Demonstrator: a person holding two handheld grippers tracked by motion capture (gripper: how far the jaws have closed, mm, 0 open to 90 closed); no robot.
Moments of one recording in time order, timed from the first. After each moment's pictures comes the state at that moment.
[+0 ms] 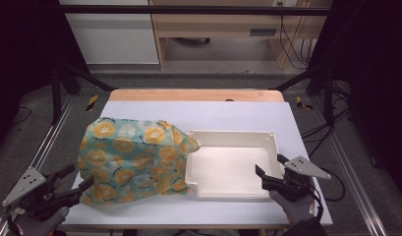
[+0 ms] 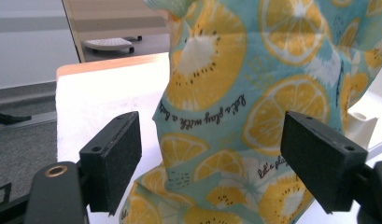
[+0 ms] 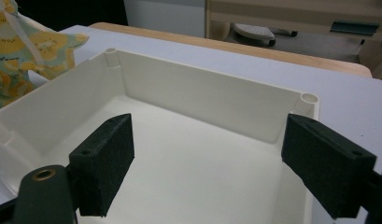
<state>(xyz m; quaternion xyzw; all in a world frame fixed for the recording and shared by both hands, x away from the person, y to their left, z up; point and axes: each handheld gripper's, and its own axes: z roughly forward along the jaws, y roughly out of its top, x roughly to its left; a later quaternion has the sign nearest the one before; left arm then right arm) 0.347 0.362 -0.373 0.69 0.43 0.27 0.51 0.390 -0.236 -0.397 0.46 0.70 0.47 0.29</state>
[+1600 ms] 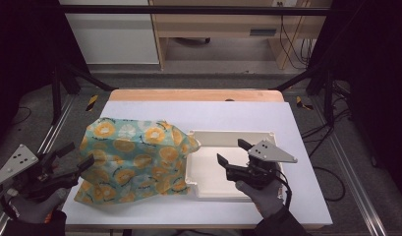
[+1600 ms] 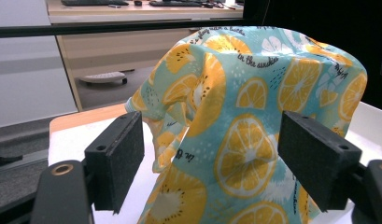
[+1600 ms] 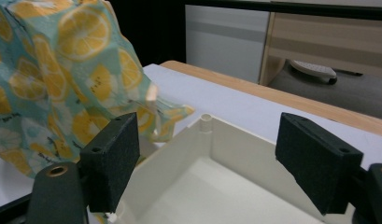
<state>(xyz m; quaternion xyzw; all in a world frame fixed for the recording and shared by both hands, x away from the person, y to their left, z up) 0.364 0.343 -0.315 0.68 0.39 0.29 0.55 0.401 -0.145 -0.342 0.36 0.72 0.54 0.25</state>
